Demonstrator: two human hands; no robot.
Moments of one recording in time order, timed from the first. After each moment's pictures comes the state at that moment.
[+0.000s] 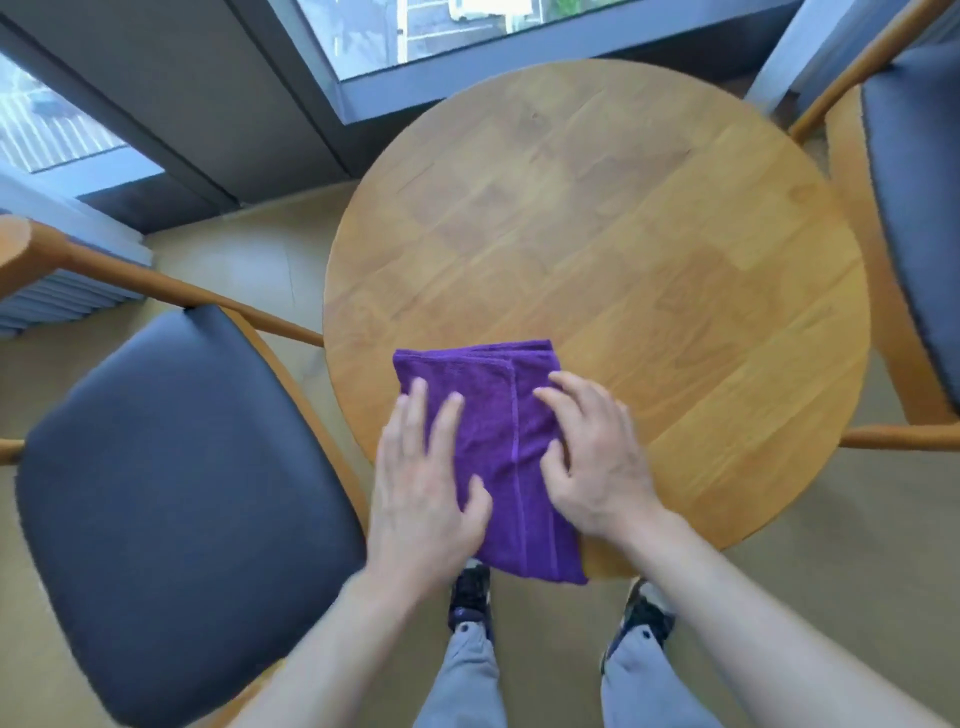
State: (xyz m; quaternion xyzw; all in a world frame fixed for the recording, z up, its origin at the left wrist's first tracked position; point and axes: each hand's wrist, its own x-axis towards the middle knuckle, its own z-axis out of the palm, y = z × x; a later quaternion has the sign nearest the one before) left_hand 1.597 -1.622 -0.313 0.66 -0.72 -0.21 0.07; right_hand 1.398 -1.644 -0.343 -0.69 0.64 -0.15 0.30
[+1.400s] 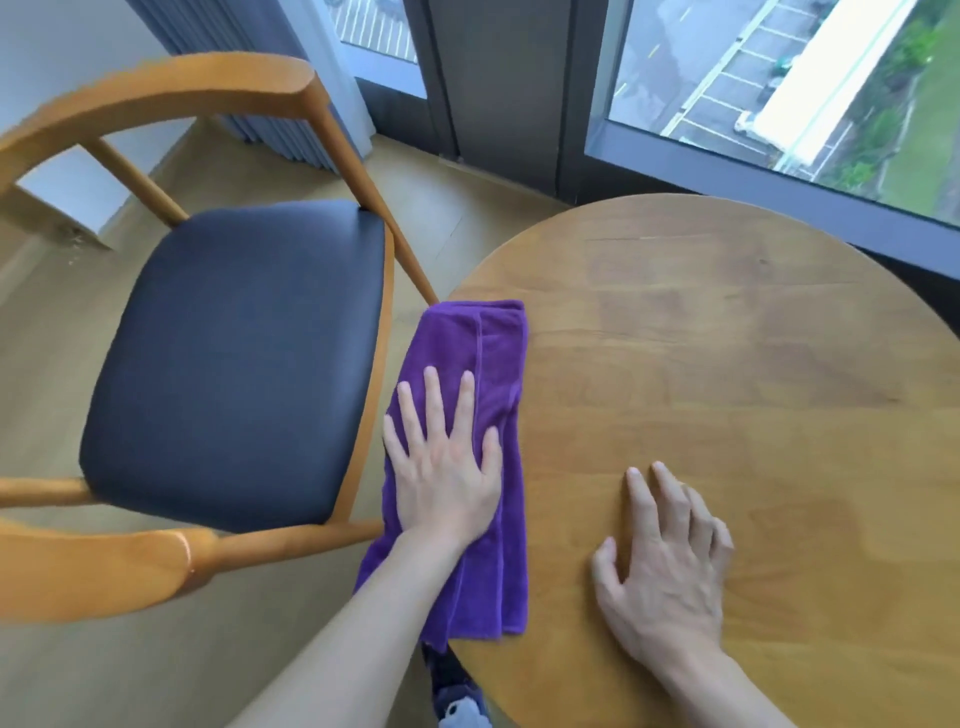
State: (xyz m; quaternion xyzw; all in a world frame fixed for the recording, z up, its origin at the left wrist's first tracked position) left_hand 1.551 -1.660 -0.401 0.91 -0.41 -0.07 0.02; right_hand 1.331 -1.712 -0.383 -0.84 0.53 -0.01 0.15
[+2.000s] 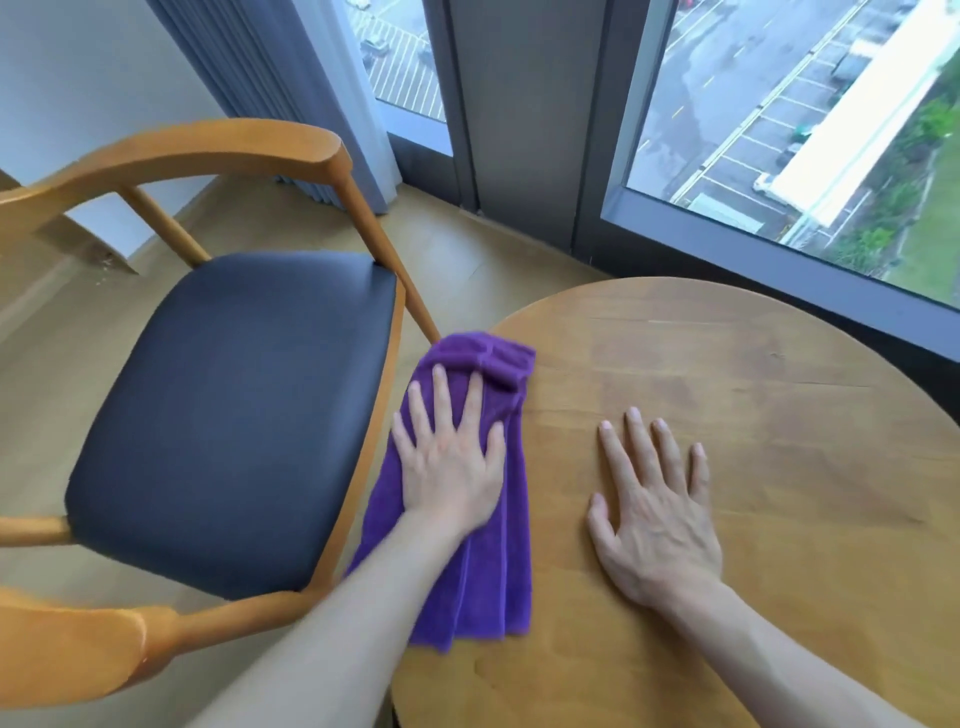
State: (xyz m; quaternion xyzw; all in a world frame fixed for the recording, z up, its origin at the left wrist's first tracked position) left_hand 1.588 -1.741 -0.393 0.92 -0.38 -0.11 0.03; right_hand 1.388 -1.839 -0.387 -0.91 0.41 0.04 0.11
